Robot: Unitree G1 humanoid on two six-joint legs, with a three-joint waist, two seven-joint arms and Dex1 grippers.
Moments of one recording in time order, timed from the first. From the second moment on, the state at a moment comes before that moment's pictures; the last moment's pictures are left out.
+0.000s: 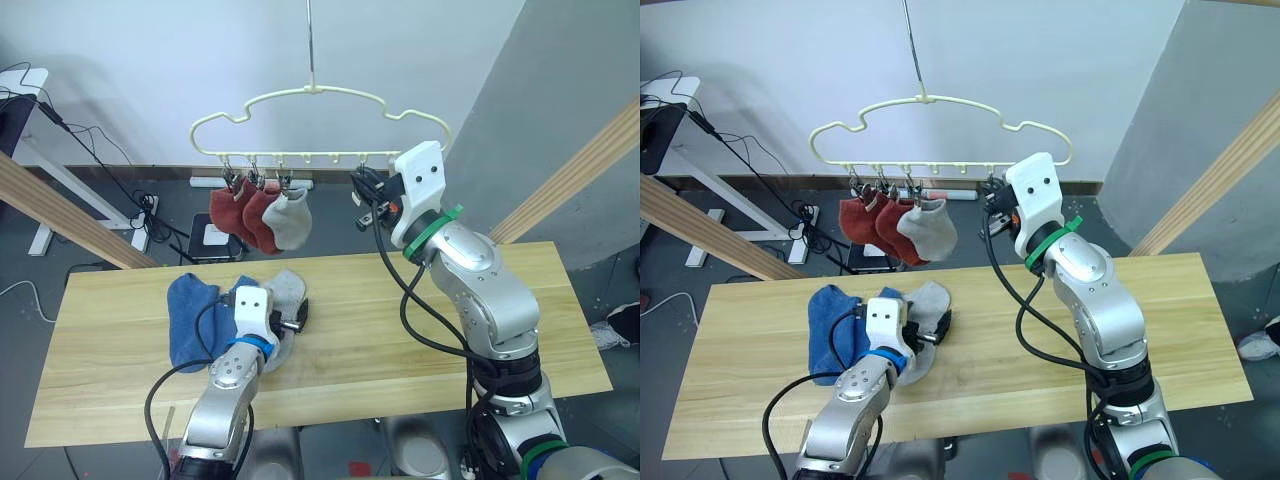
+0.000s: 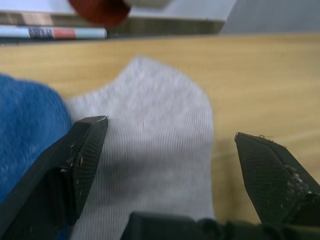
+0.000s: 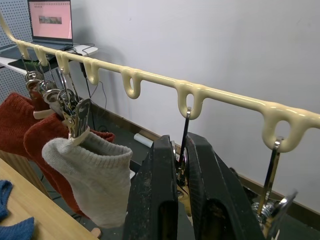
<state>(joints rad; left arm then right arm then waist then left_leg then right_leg) 0.03 0.15 -0.07 -0.17 -0.08 0.36 -0.16 -0.60 -0.13 0.14 -0.43 0.15 0.73 0.28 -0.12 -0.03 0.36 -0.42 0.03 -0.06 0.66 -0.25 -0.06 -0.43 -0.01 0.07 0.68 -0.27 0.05</state>
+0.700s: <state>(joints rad) 0.01 0.11 0.01 -0.17 -0.12 0.49 -0.16 -0.60 -0.13 0.14 -0.43 0.15 0.74 0.28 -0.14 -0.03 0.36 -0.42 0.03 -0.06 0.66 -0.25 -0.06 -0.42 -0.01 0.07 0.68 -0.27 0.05</state>
